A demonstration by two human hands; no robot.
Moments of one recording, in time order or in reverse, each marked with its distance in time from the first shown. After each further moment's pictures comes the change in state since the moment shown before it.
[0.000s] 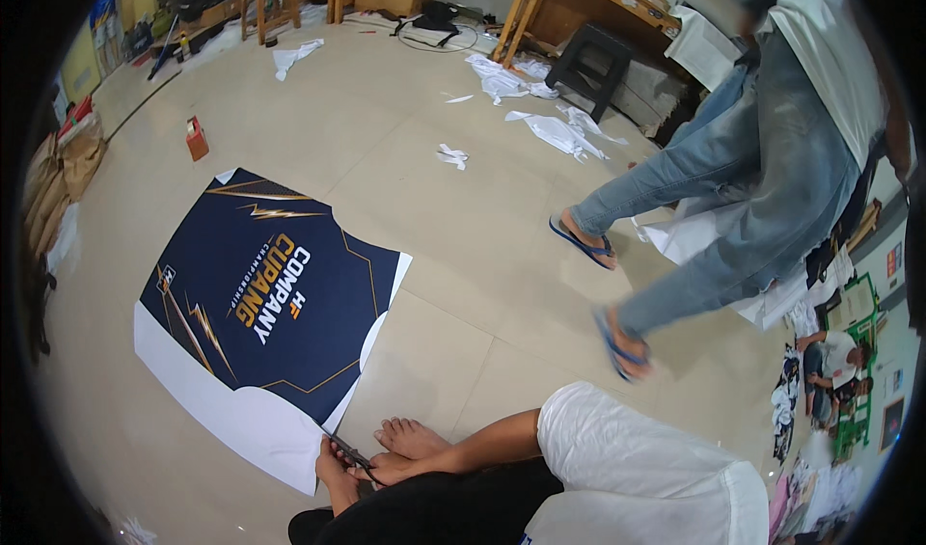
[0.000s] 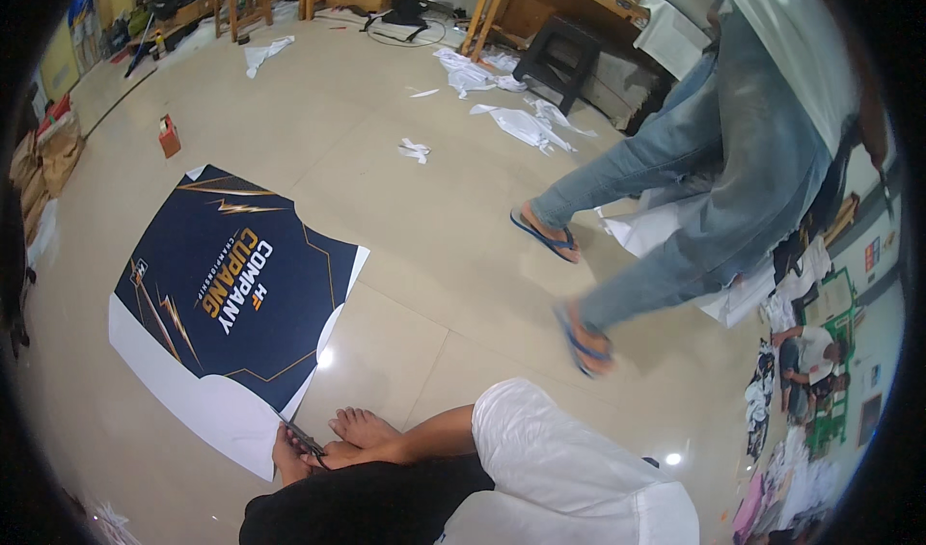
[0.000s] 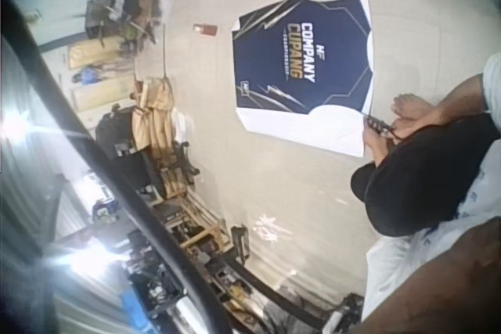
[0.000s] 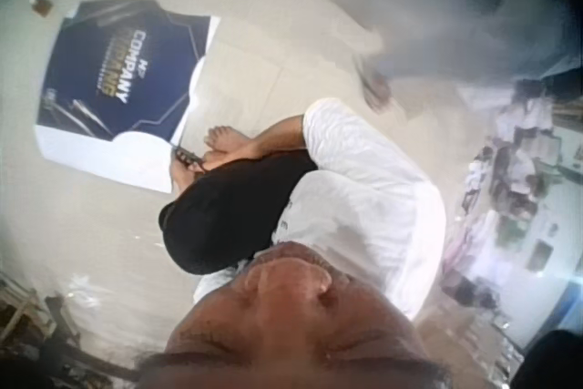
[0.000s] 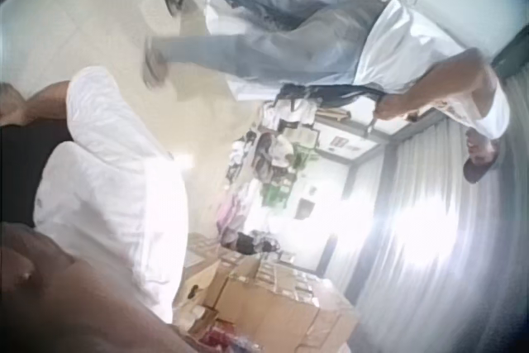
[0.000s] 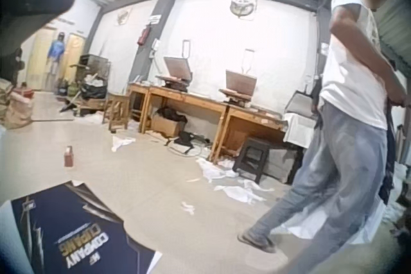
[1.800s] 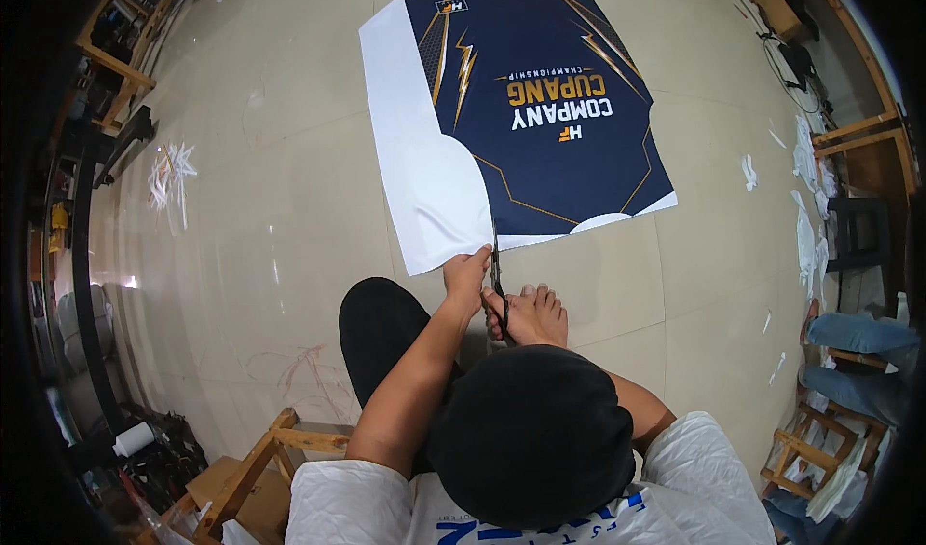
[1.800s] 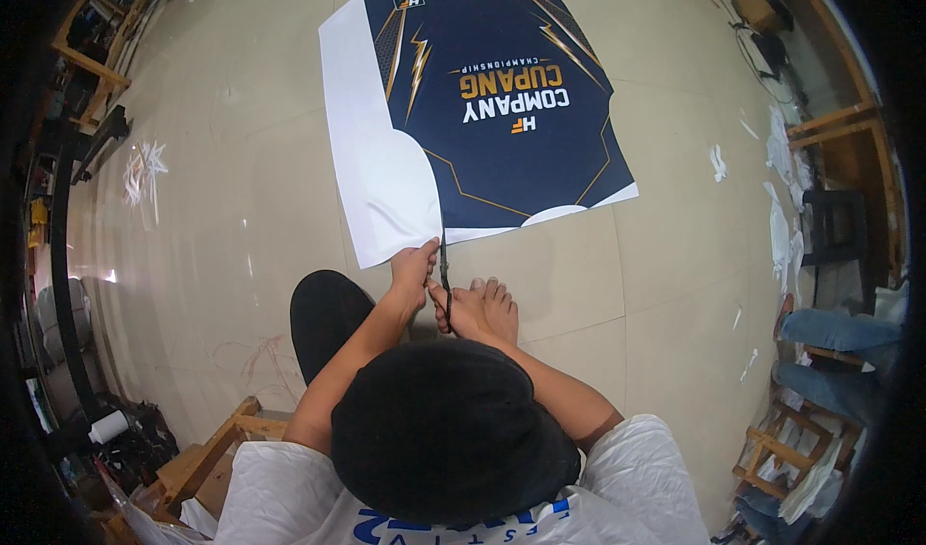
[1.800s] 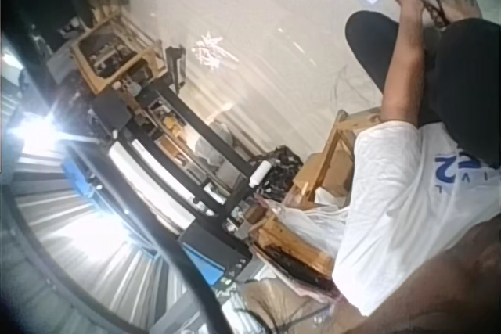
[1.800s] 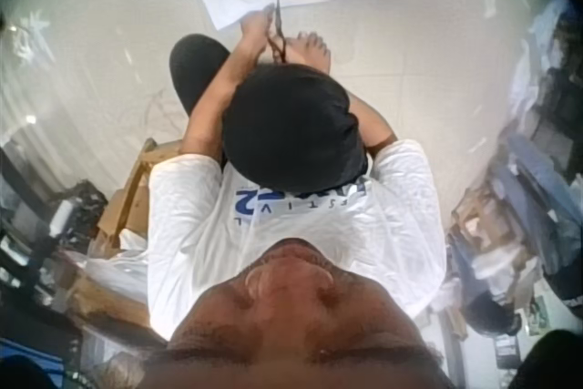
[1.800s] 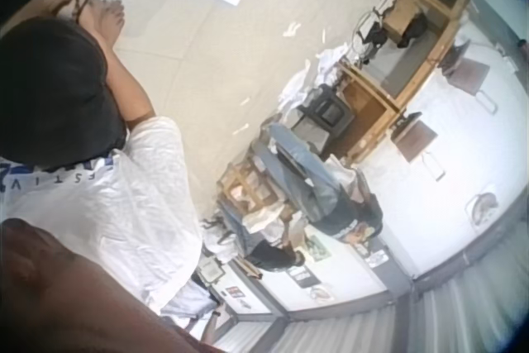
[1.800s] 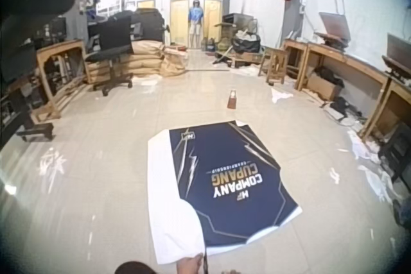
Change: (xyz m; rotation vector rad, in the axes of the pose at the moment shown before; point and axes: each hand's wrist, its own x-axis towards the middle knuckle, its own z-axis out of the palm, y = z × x) left_hand -0.006 -0.040 0.008 -0.033 0.019 0.176; right_hand 0.015 -0.043 -0.021 0.136 -0.262 0.365
